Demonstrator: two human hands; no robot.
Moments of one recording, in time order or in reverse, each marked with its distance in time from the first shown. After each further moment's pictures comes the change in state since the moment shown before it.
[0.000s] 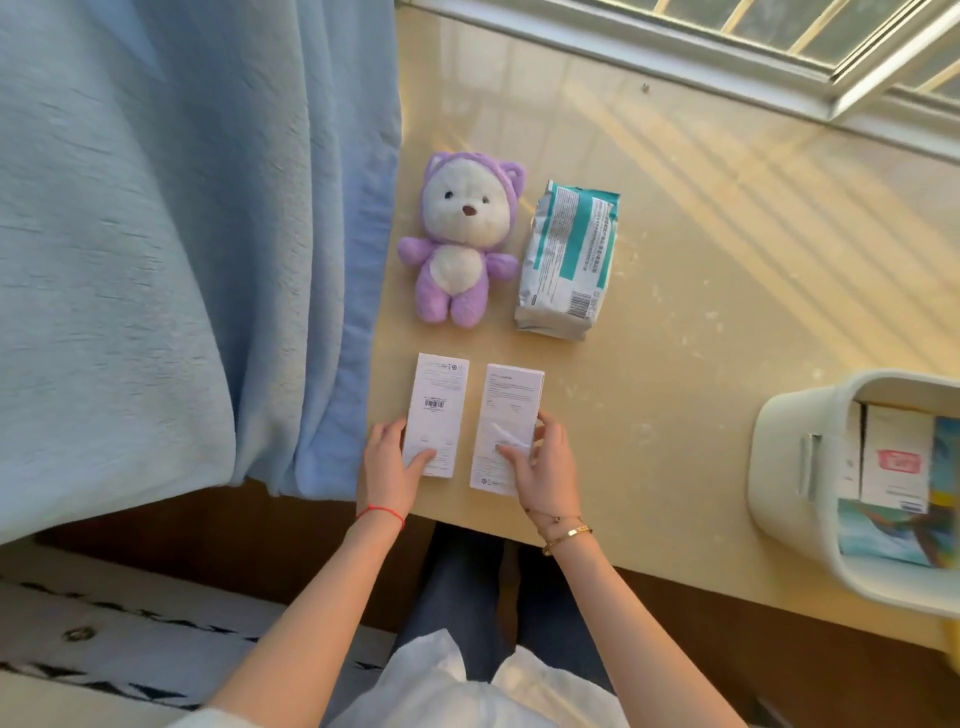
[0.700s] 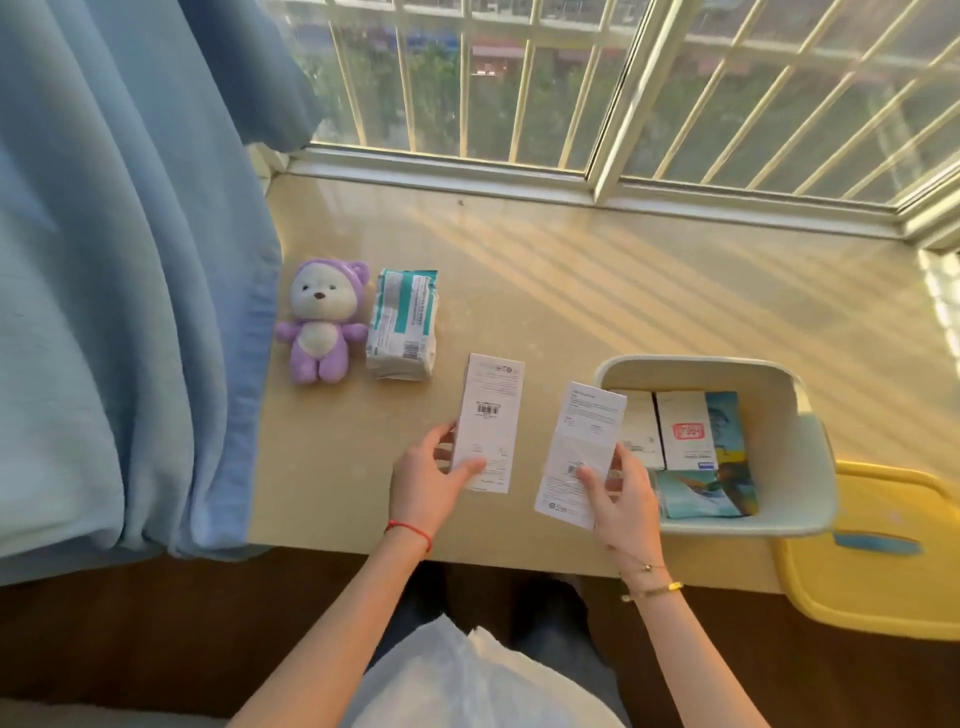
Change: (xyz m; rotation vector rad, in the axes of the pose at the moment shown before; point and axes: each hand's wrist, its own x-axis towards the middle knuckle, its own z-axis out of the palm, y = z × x) left_hand -0.160 0.220 0.067 -0.266 -0.065 0.316; right_hand -0.099 0.099 -0.275 0.200 0.326 -0.099
